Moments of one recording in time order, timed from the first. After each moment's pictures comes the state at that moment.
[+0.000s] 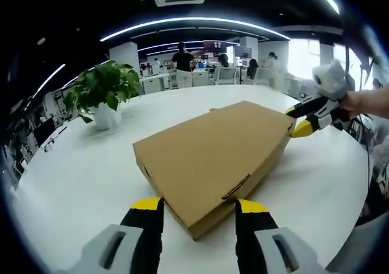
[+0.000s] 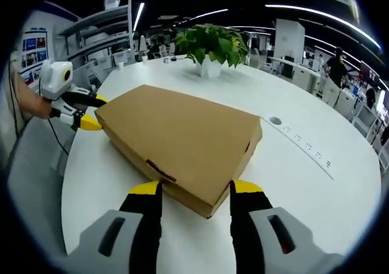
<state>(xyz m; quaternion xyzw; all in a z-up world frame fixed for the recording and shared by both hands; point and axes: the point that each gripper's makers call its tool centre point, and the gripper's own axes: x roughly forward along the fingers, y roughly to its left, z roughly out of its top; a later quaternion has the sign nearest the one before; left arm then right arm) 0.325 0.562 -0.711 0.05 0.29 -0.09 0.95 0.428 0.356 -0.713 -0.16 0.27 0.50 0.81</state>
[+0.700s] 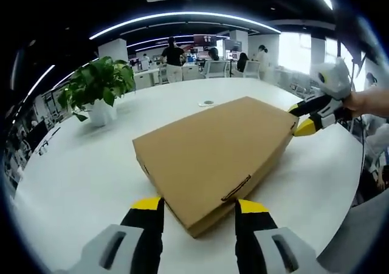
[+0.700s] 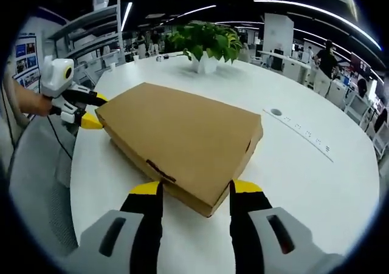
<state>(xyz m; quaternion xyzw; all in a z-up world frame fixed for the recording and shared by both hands) 0.306 0.583 -0.712 0.06 0.31 -0.13 0.94 0.388 0.367 -0.713 -0.15 0.29 0.46 0.82</state>
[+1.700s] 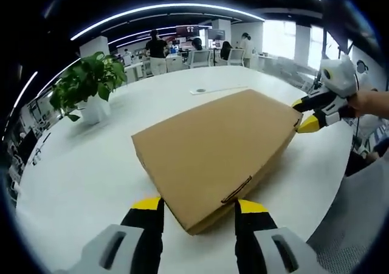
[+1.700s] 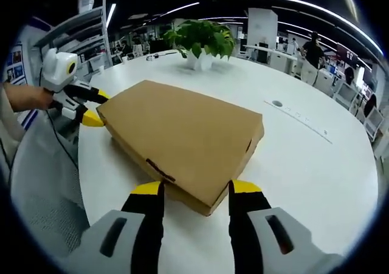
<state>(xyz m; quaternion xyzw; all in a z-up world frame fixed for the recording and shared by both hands) 0.284 0.622 -0.713 0.09 0.35 -0.18 0.92 0.335 0.397 -0.714 -0.13 0.31 0.41 0.85</state>
